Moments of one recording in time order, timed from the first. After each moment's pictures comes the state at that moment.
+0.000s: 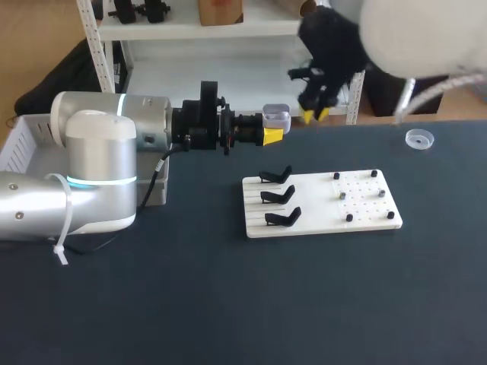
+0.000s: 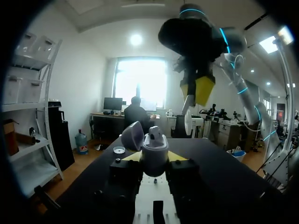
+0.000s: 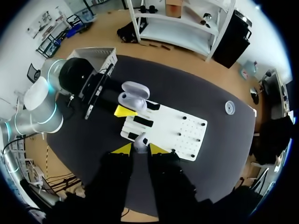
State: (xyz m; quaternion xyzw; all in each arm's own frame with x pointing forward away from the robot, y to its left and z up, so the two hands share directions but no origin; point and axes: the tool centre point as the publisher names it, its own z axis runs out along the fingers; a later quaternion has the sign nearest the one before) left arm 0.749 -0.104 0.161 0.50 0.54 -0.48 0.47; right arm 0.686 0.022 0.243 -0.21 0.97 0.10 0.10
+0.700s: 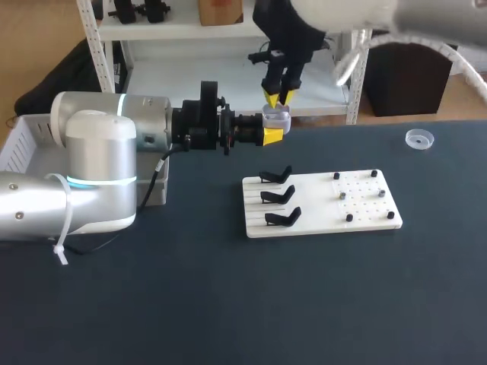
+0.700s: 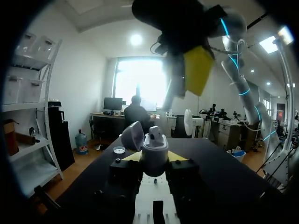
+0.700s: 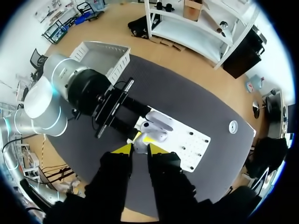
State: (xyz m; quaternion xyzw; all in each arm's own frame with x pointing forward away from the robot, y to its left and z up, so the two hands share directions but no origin) left arm 0.749 -0.104 0.161 0.50 0.54 -0.48 0.47; right arm 0.715 0.067 0.247 -0.26 0.96 0.09 0.07
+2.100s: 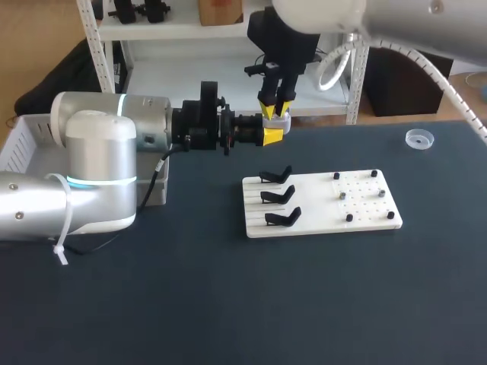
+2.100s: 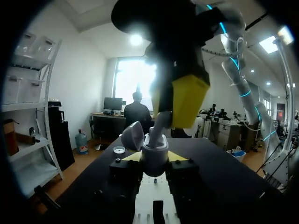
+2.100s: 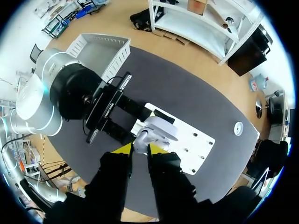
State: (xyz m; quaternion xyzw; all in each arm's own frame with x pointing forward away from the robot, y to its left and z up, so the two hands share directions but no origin) left arm 0.749 -0.104 0.161 0.50 0.54 -0.48 0.47; right arm 0.726 0.071 0.219 -0.27 0.96 0.09 0.04
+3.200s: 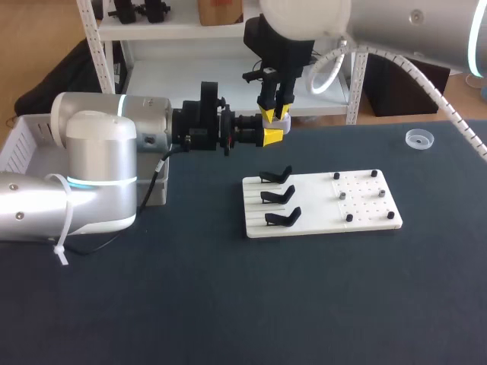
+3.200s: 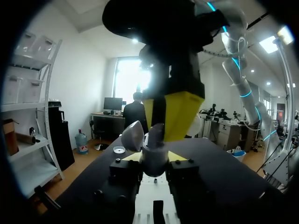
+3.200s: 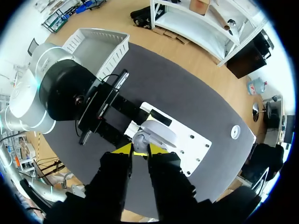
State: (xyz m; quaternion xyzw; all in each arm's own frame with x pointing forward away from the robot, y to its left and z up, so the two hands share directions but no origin) left arm 0.749 -0.104 0.161 0.50 0.54 -0.48 0.47; right arm 0.731 0.070 0.208 -0.29 0.95 0.06 0.03
